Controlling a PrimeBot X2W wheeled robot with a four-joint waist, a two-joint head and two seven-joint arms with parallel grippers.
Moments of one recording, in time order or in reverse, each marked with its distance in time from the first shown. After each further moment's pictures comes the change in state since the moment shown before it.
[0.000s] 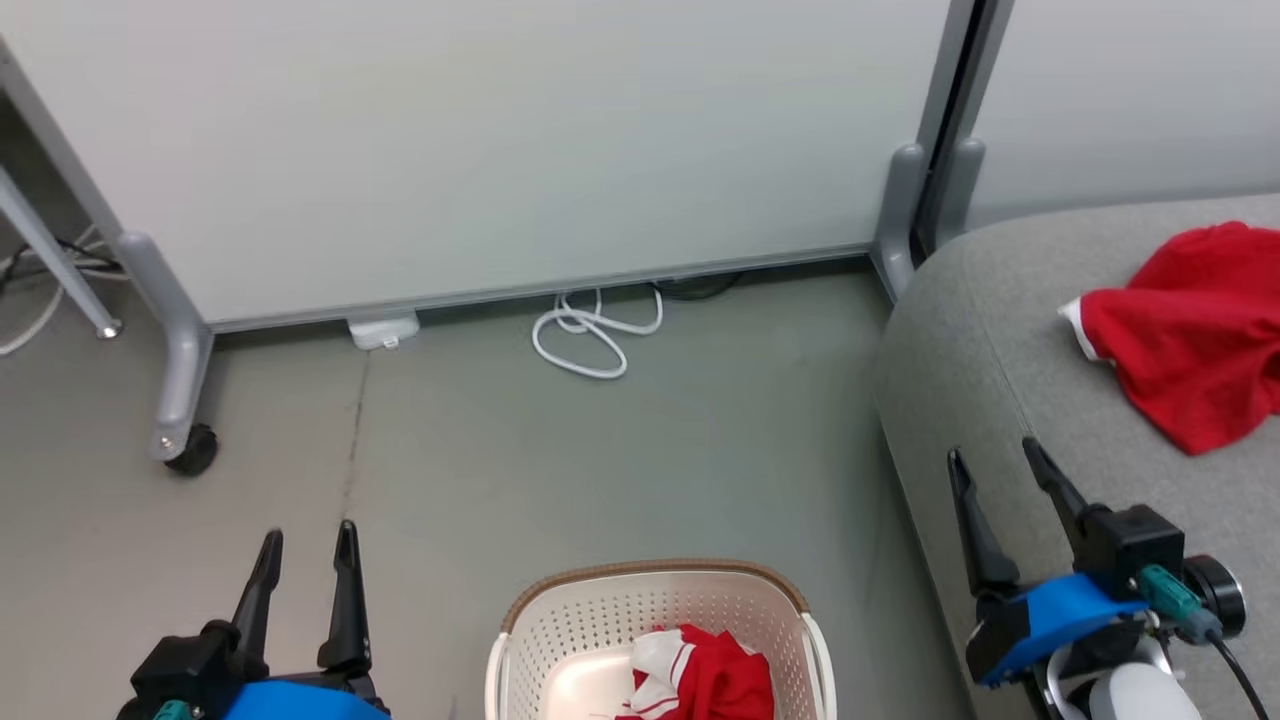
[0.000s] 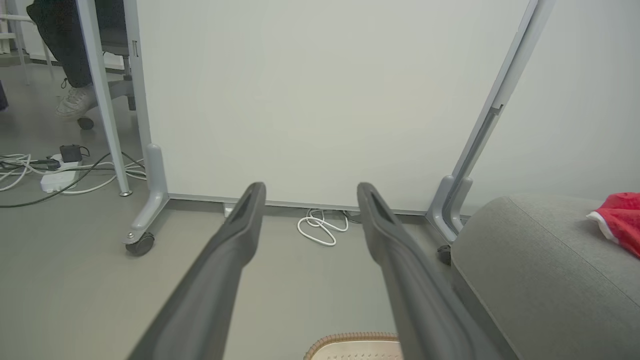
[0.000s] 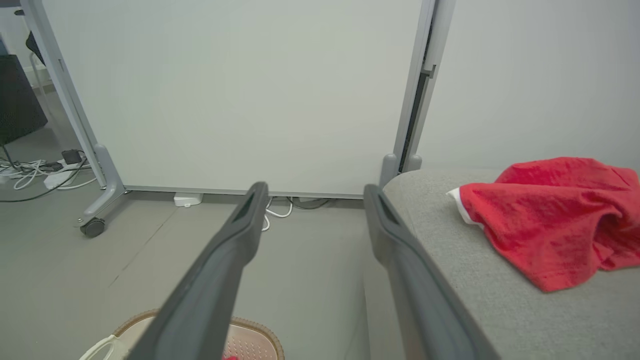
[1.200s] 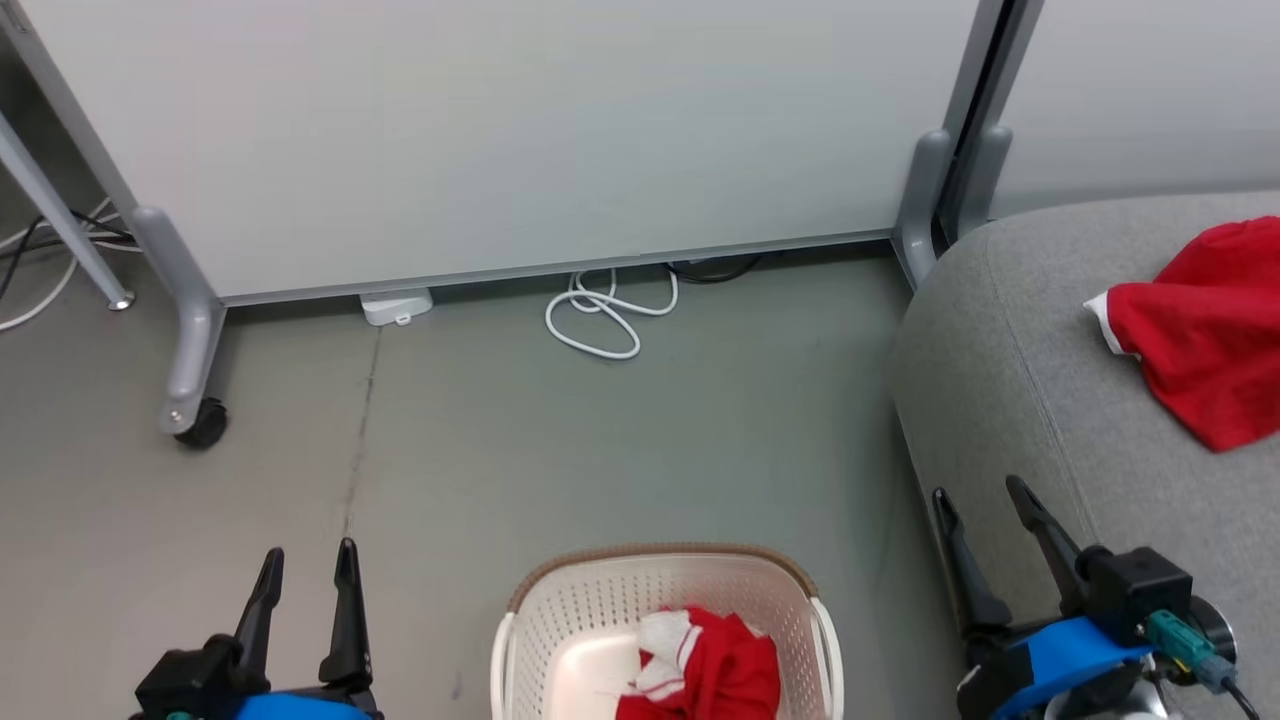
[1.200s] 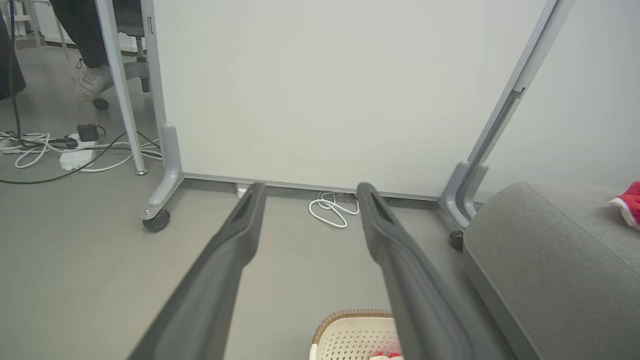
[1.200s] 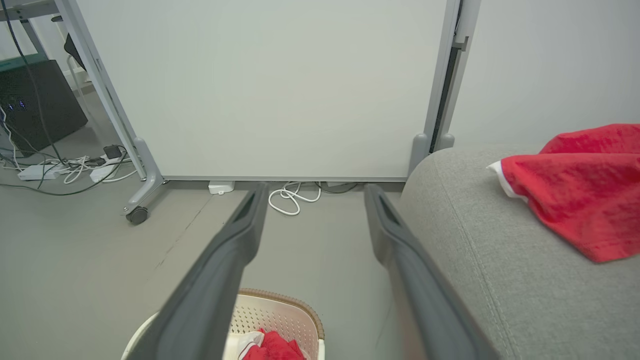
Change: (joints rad) left arm 0.034 -0.008 0.016 0.011 0.009 0.000 0.000; right arm 0.151 0.000 0.045 -0.175 0.100 0.000 0.065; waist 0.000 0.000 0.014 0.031
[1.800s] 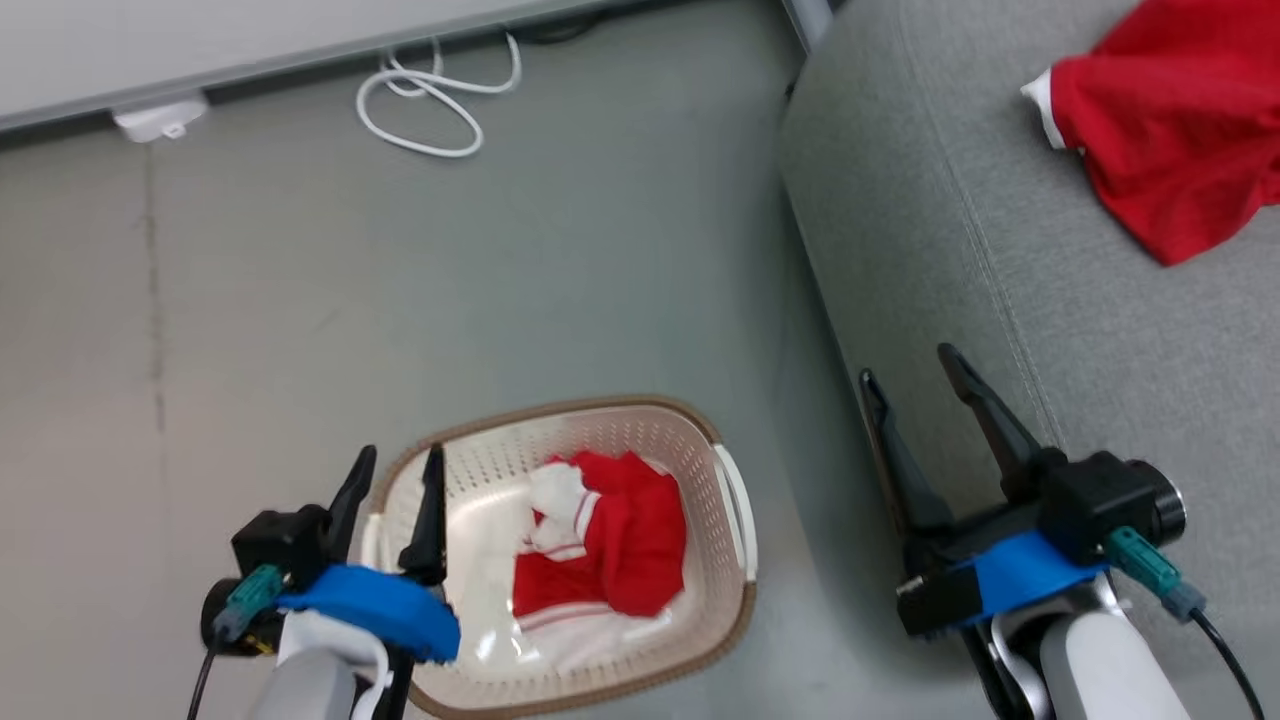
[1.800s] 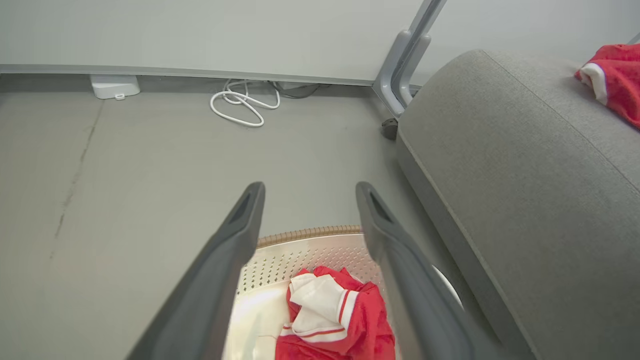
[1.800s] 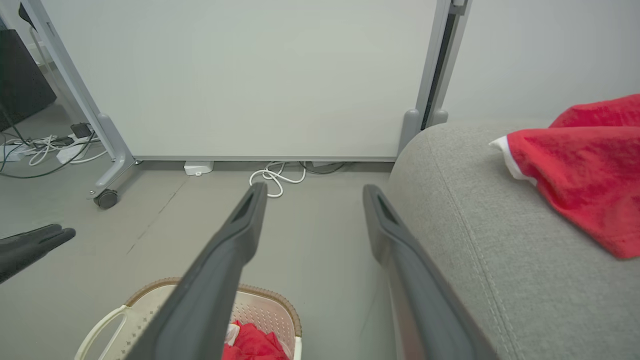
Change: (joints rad) left arm -0.273 0.022 -0.191 0.247 -0.097 0.000 0.000; right arm -0.155 0.000 0.116 -0.078 -0.019 0.000 -0.020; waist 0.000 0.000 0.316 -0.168
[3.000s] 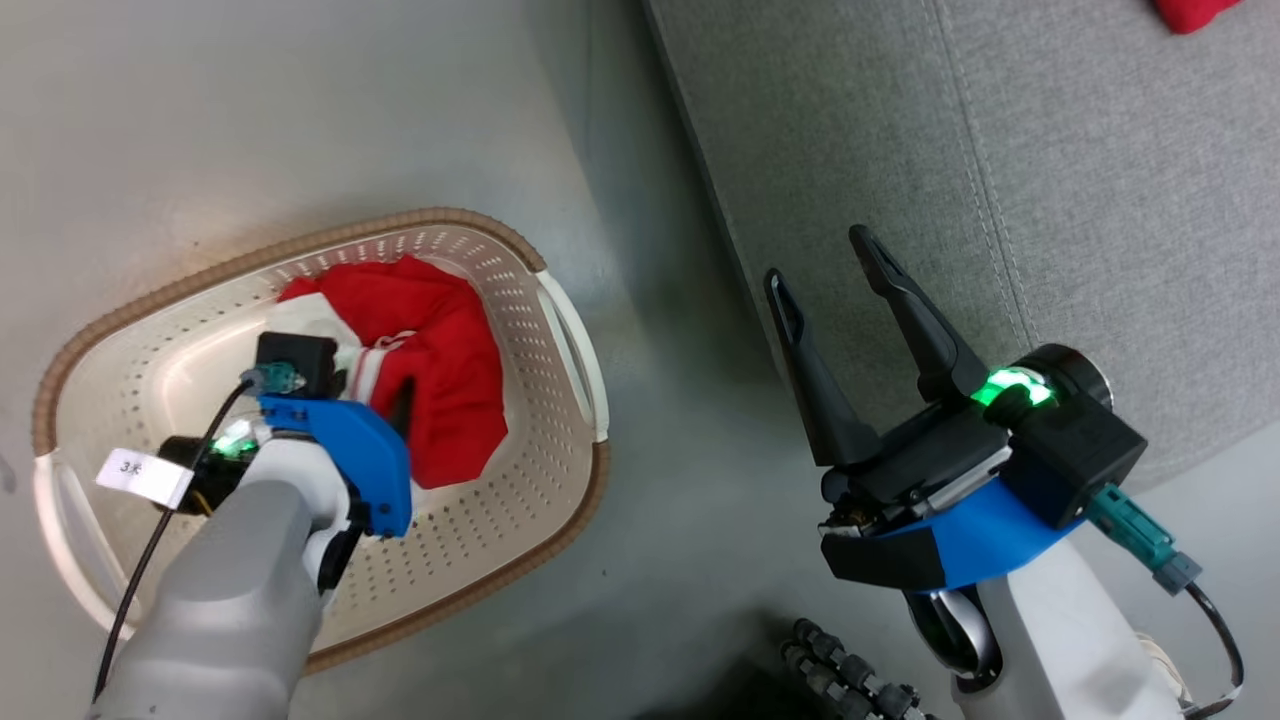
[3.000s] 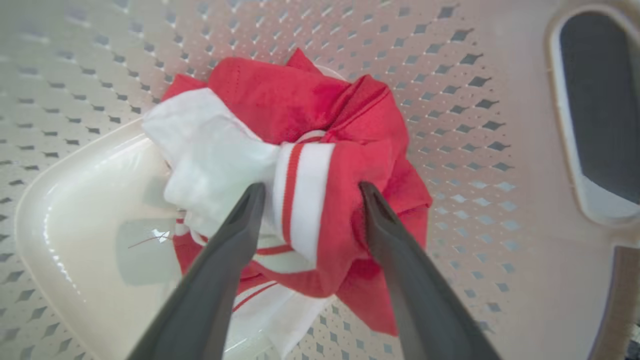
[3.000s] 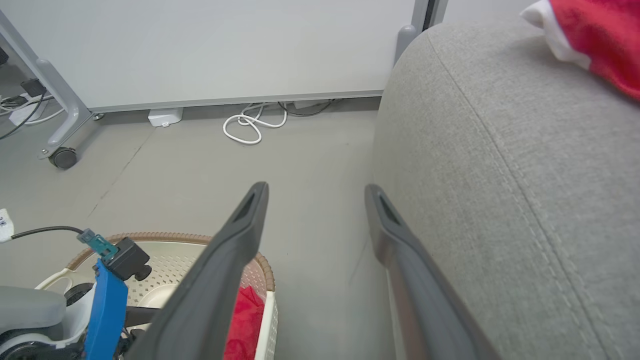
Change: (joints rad) left arm -0.520 0.087 -0.469 0.571 -0.268 0.003 0.230; right arm -0.180 0.000 0.177 -0.051 0.099 0.000 -0.125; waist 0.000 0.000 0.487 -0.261
